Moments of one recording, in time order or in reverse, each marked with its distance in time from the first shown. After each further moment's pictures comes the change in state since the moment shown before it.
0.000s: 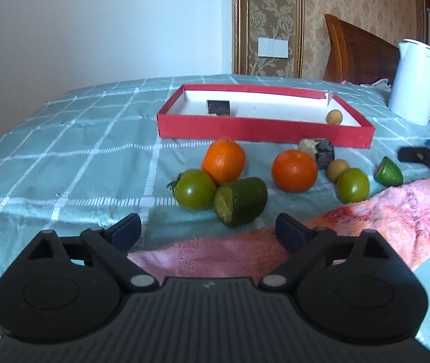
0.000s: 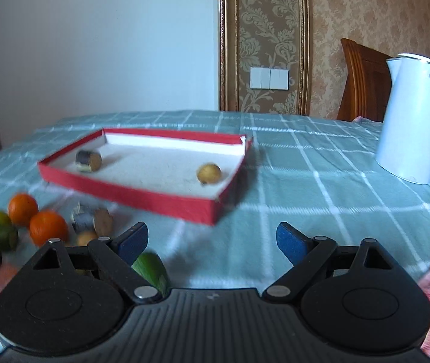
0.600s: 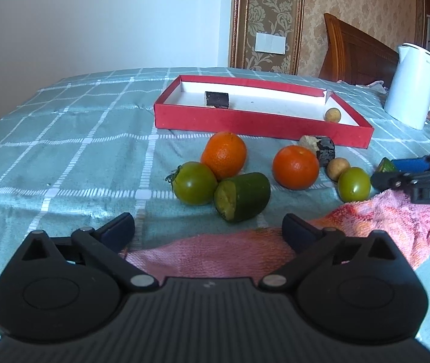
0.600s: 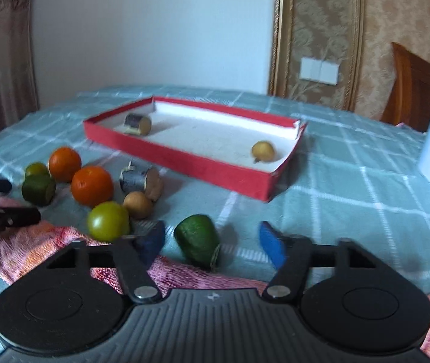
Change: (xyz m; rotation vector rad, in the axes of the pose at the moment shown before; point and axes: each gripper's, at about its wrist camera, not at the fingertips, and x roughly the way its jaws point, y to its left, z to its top) left arm 0.008 0.011 0.001 -0.029 0.029 -0.046; right arm 0.017 0.035 -0.006 -0.122 0.088 0.156
